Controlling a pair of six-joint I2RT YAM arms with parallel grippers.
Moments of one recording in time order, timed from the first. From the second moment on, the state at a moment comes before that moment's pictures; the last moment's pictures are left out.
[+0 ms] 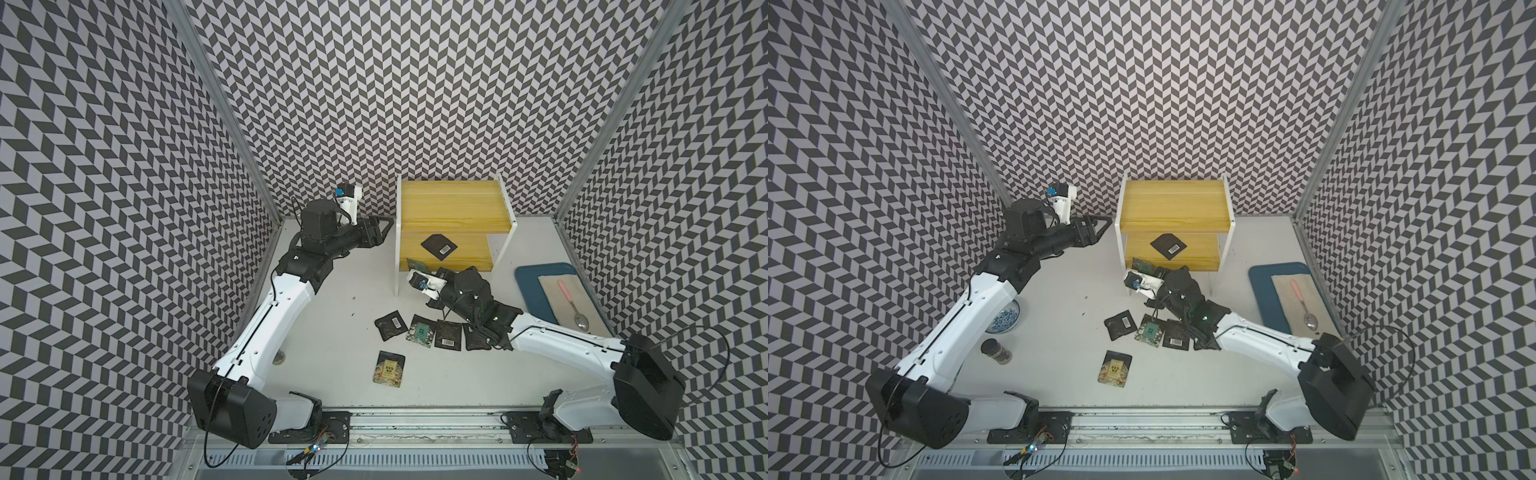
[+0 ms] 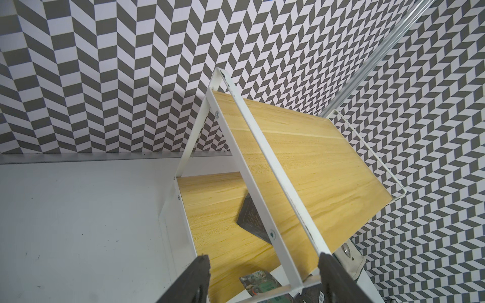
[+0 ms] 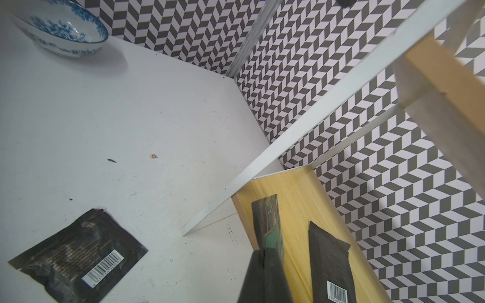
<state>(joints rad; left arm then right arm) -0.30 1.33 1.35 -0.30 0.44 -0.42 0.84 1.37 0.84 0.29 0.15 -0.63</state>
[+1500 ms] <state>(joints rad) -0.30 1.23 1.19 -0.30 0.44 -0.45 0.86 1.09 0.63 -0.10 -0.35 0.08</state>
